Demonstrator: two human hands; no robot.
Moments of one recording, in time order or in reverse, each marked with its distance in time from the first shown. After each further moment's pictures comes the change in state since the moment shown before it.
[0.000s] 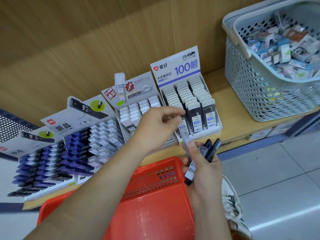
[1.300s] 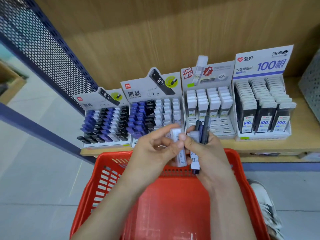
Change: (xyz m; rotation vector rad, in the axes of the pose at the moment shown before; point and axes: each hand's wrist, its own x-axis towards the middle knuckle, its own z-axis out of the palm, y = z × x) left_hand -0.164 -0.056 -0.084 -0.548 0.285 -0.217; right_hand -0.058 0.063 0.069 -0.507 -0.610 0.062
